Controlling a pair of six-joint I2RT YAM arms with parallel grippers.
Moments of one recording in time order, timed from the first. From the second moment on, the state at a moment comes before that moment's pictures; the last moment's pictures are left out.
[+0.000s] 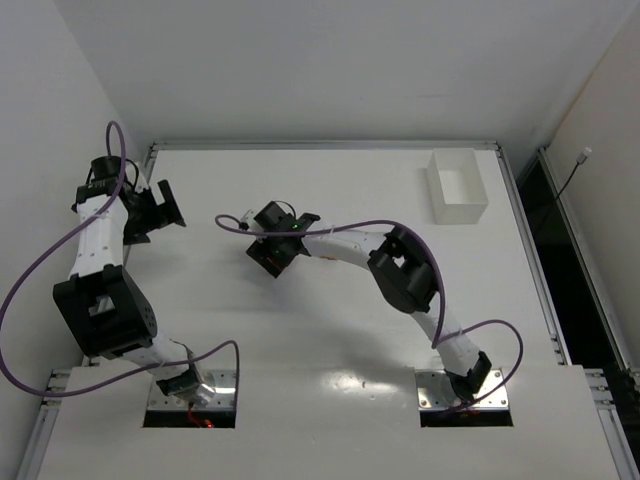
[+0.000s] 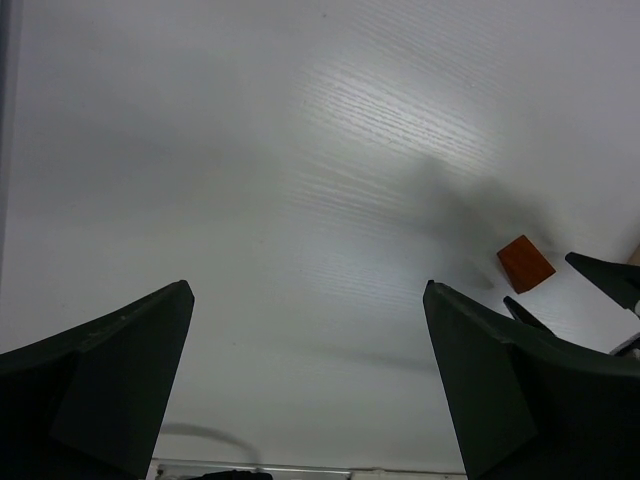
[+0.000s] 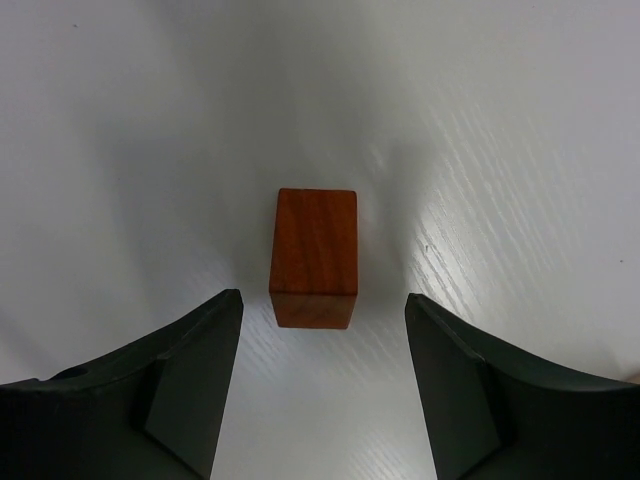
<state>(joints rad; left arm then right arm) 0.38 1.53 1.35 -0.88 0.19 -0.11 0.90 2.31 1.78 -0.45 -0.02 -0.08</state>
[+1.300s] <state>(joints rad) 0.27 1.38 1.23 -0.77 0.01 -0.24 0.90 1.94 1.80 -0.57 0.24 0.18</state>
